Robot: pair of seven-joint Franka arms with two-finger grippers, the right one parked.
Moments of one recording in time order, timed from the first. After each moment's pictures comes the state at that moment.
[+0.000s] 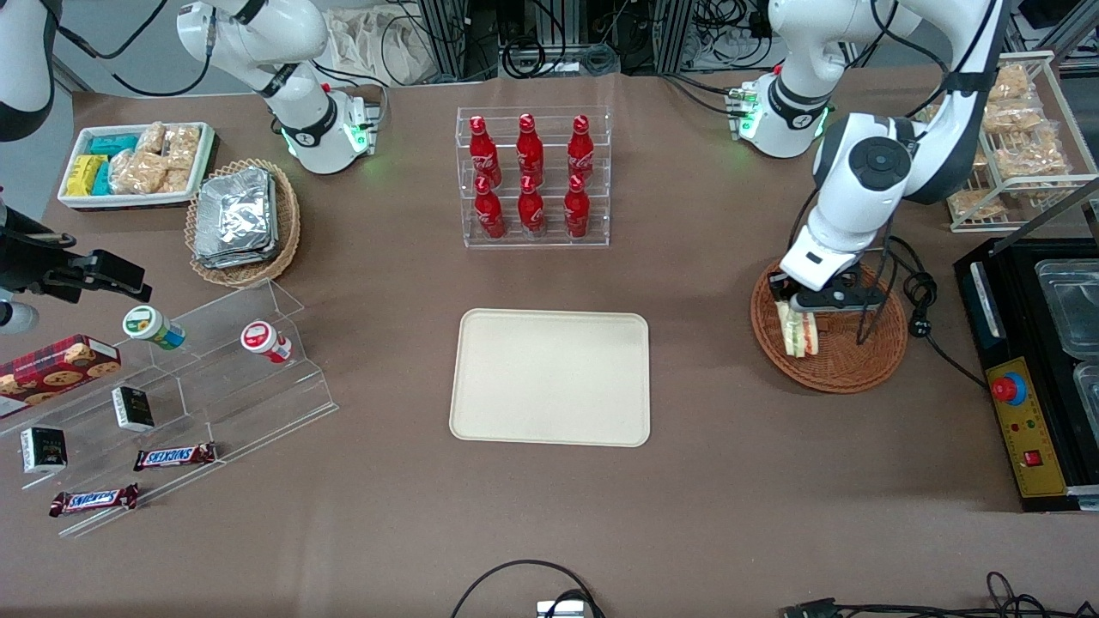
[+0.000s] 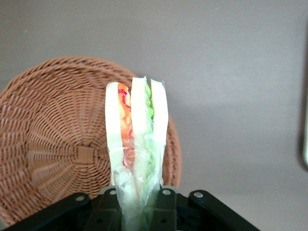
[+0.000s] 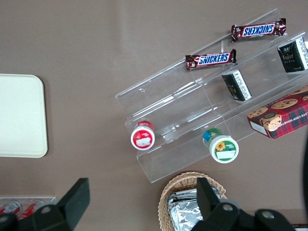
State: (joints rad) arm -0.17 -0.05 -0.09 -2.45 0.13 2.51 -0.34
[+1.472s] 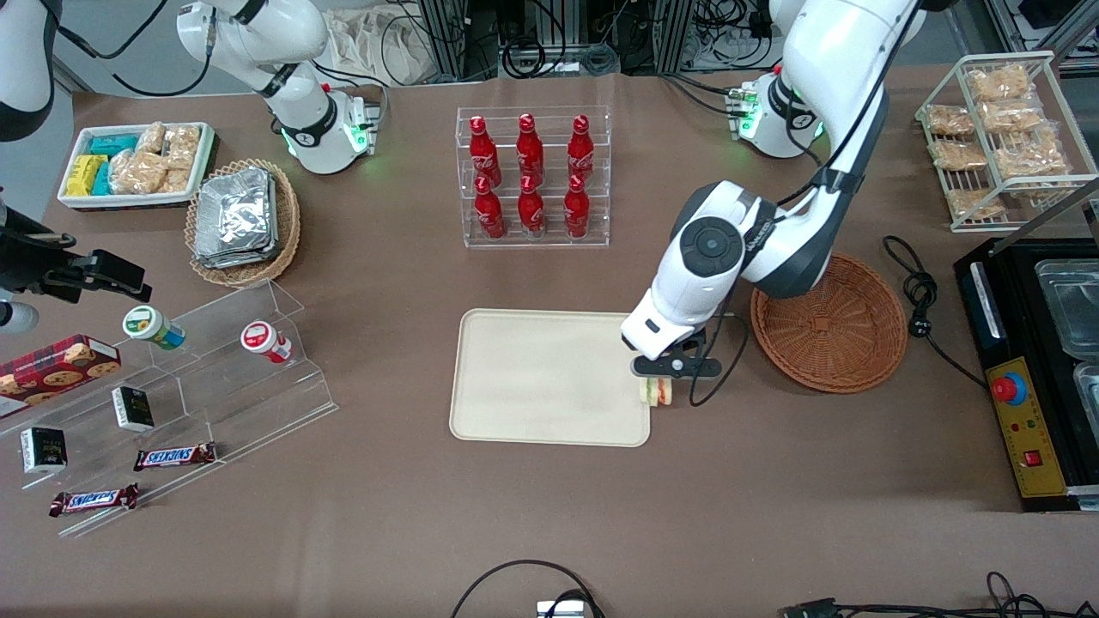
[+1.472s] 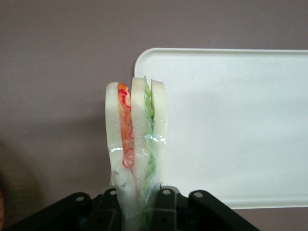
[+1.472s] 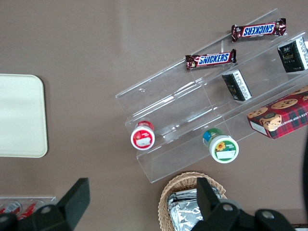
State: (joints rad) arm -0.37 0.46 -0.21 -1.74 0.08 2.24 -0.55
